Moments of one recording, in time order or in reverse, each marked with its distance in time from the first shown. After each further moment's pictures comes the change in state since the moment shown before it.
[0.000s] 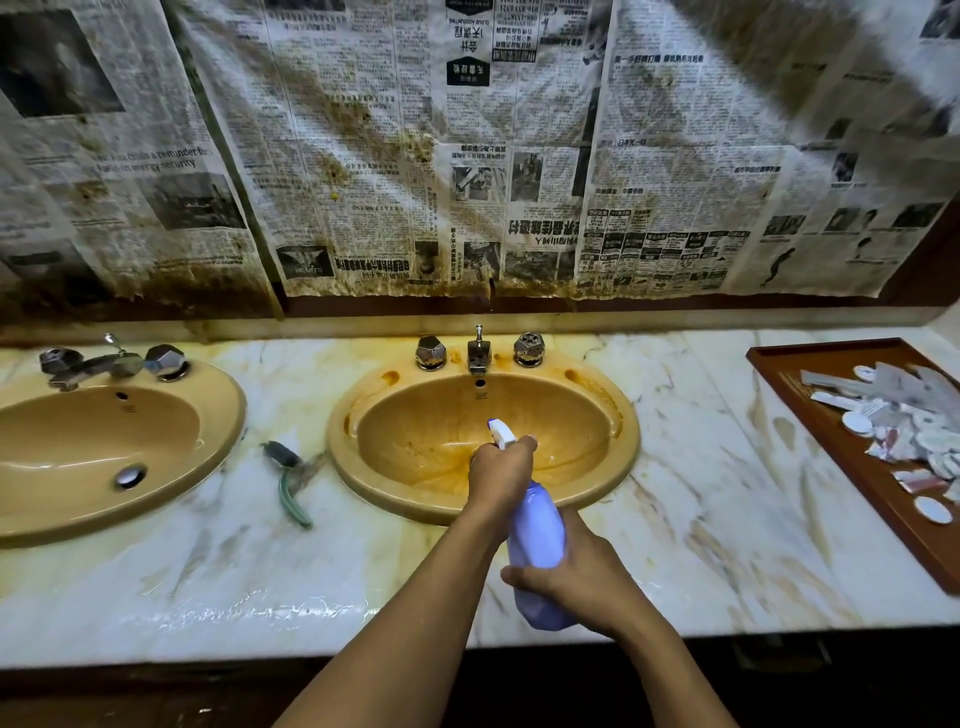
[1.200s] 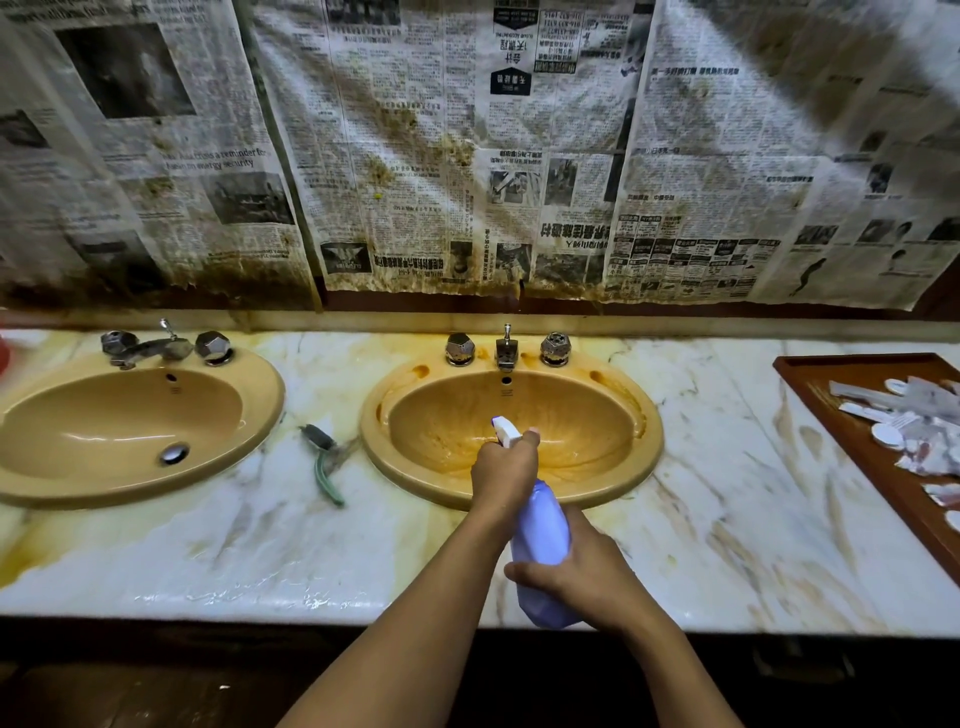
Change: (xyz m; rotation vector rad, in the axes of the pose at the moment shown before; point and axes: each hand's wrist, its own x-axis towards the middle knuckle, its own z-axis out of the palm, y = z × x) left_hand -0.016 -0.010 -0.029 0.025 0.107 0.054; right_hand -0.022 -0.014 0.017 -0.022 -0.010 -0.064
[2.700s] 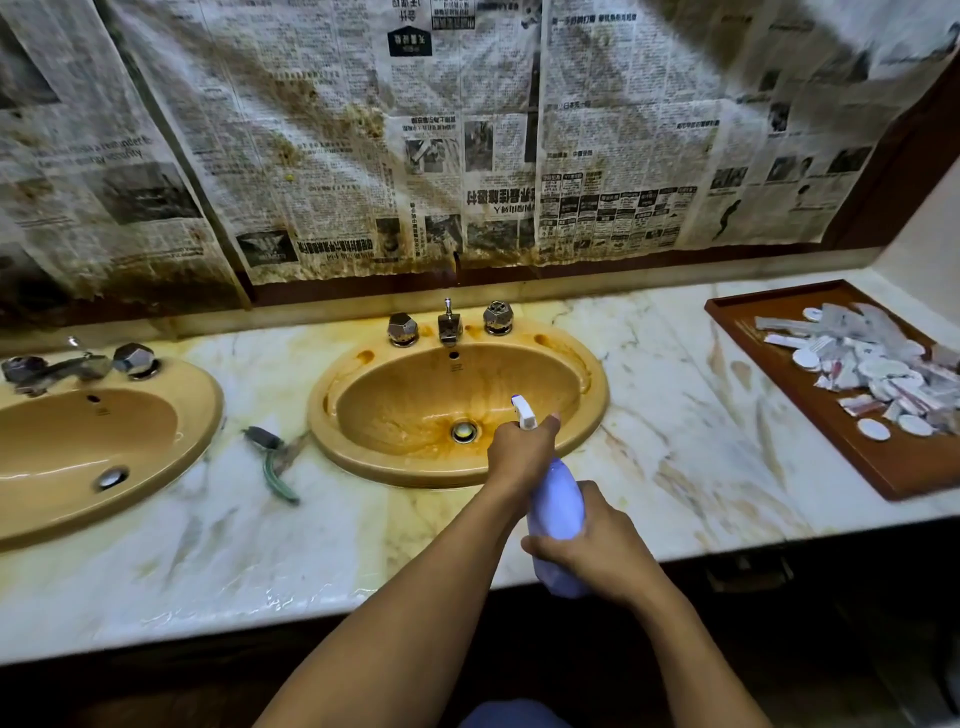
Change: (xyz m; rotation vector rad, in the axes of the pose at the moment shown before) left_hand -0.021 -0.018 0.067 0.080 -0.234 0.035; right_hand -0.026 0.047 -0.026 -0.029 0.125 0.149
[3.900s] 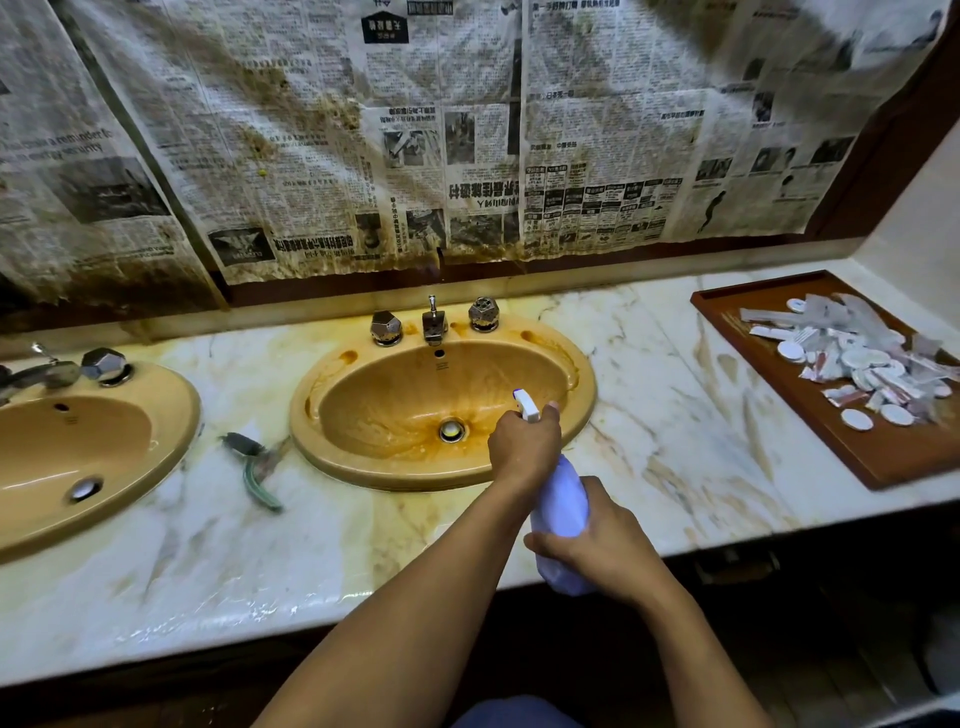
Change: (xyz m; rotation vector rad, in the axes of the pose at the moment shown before) left_hand 0.006 0.011 0.021 0.149 0.080 0.041; right_hand 0.004 0.007 -0.012 0.023 0.022 0.026
